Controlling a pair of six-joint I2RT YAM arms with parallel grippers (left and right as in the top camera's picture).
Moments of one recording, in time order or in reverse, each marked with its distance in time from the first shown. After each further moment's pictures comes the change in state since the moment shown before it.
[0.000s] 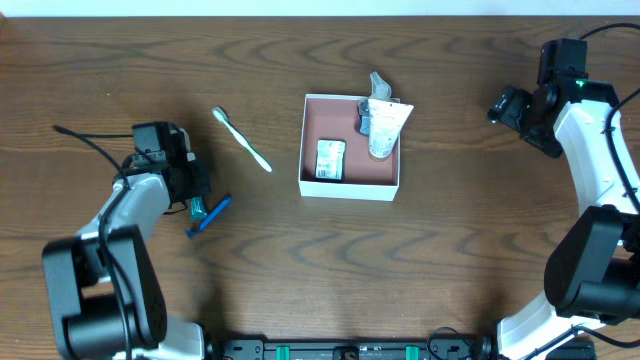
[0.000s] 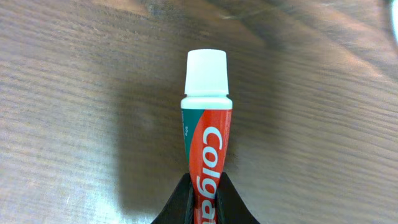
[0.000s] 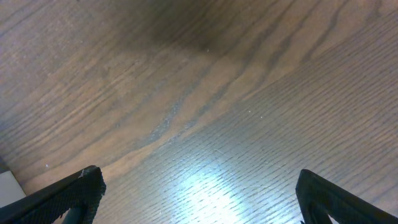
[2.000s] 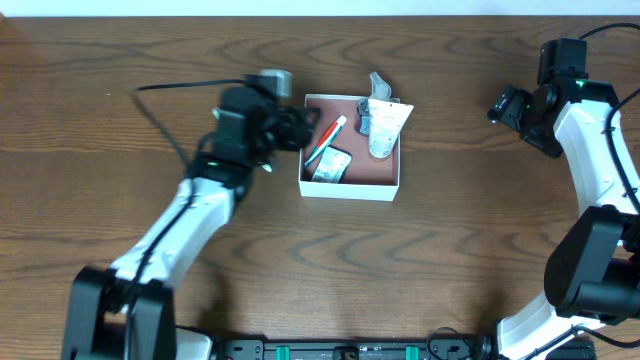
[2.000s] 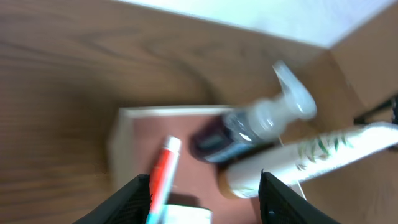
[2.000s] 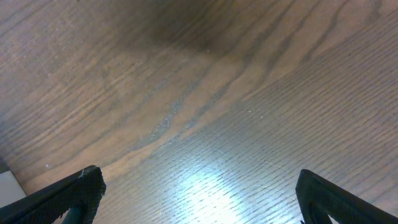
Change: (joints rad) left arm -0.426 -0.150 0.065 0.456 0.283 -0.322; right arm 0.000 0.000 0.000 0.000 0.000 0.000
